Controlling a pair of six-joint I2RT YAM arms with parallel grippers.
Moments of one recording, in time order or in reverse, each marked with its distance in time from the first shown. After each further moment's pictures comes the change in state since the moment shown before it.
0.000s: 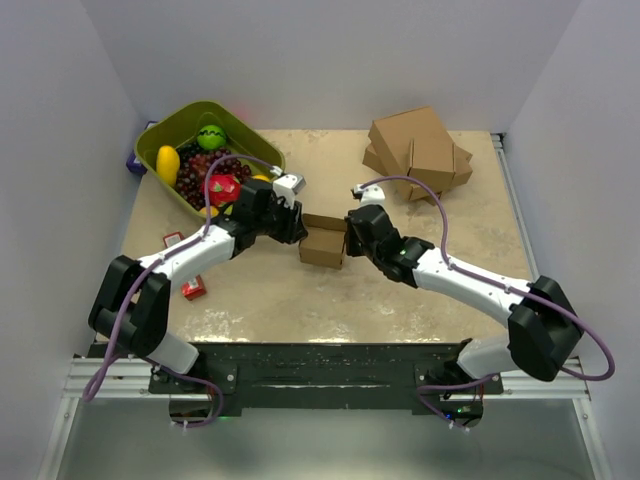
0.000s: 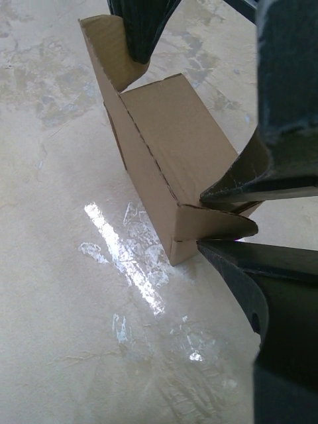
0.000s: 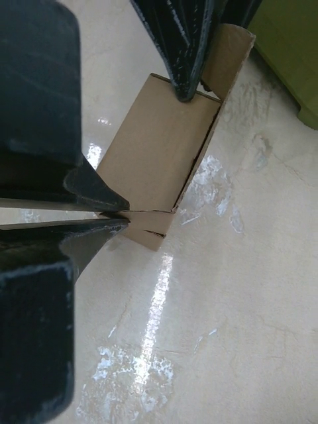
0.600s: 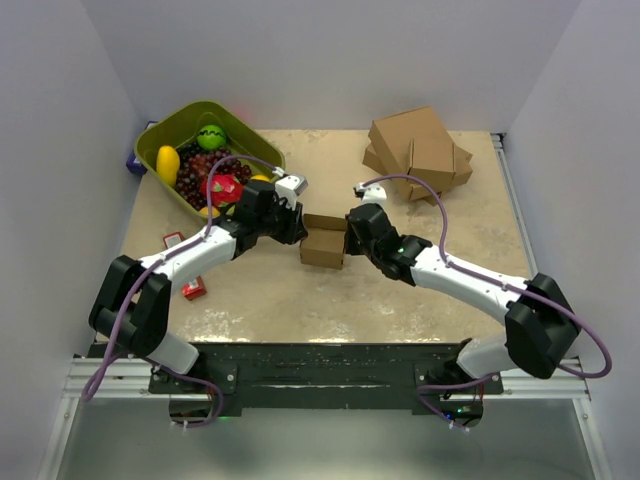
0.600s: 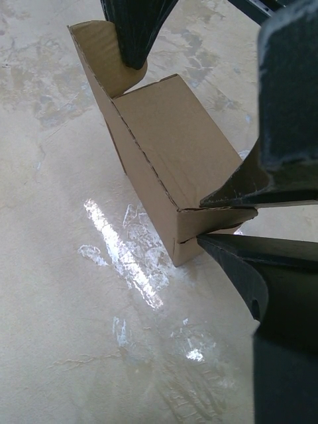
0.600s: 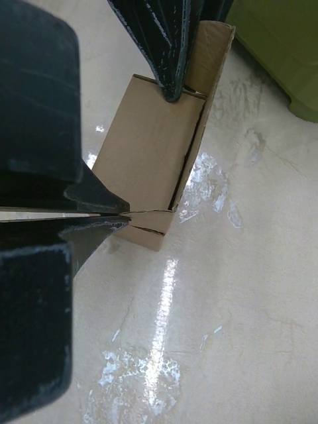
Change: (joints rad) left arm -0.021 0.001 0.000 0.002 -0.018 0.001; right arm -0.001 0.023 0.027 -0.027 0.024 0.062
